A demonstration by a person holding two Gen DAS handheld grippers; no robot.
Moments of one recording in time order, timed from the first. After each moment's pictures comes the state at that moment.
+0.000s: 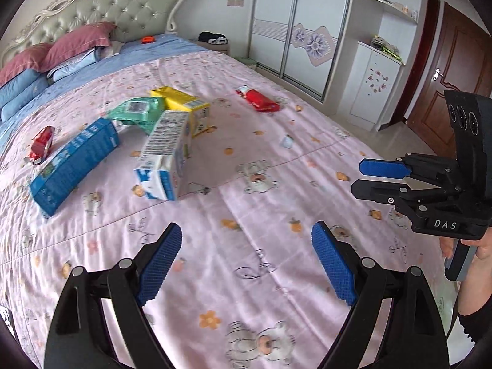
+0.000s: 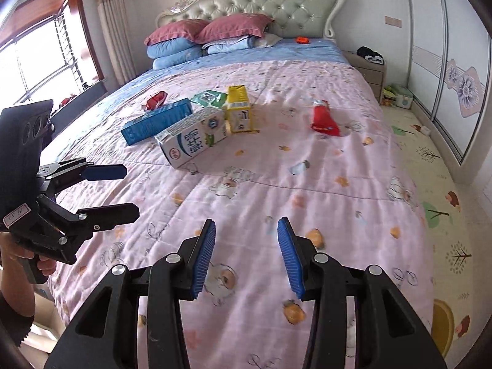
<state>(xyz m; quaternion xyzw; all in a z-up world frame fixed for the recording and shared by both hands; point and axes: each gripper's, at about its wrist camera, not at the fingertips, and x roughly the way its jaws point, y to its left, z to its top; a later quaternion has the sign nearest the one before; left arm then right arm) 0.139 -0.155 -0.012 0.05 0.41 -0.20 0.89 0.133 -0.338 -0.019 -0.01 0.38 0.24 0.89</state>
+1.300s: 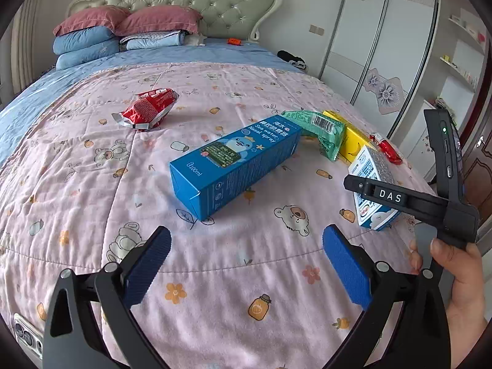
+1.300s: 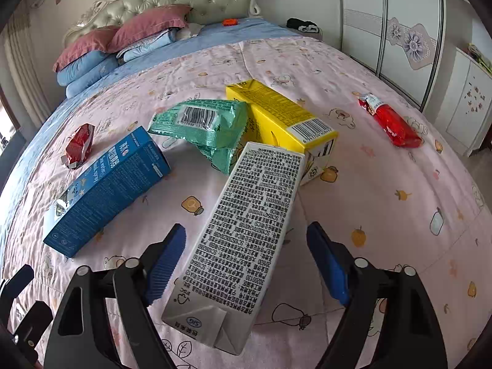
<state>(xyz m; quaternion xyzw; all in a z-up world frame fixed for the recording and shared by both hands) 0.211 0.051 -0.032 -0.05 0.38 -0.10 0.92 0.285 -0.163 -0.066 0.08 0.43 0.02 0.90</state>
